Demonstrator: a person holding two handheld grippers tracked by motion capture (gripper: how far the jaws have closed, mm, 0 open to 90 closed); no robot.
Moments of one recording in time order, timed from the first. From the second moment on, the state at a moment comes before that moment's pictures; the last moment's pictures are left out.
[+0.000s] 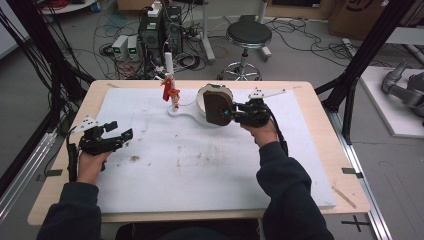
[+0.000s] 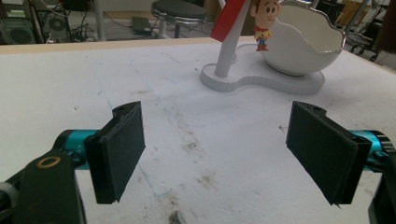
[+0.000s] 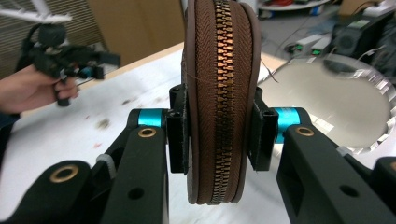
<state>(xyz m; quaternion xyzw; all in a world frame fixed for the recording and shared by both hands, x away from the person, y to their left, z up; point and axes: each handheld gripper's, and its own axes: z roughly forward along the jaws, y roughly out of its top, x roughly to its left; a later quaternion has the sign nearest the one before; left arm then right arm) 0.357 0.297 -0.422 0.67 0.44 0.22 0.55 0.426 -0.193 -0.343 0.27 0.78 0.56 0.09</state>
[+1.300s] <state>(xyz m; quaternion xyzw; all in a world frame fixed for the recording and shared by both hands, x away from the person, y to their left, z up) 0.354 0.305 -0.429 0.65 0.46 0.19 0.57 0.510 -0.169 -0.364 0.29 0.80 0.49 0.20</state>
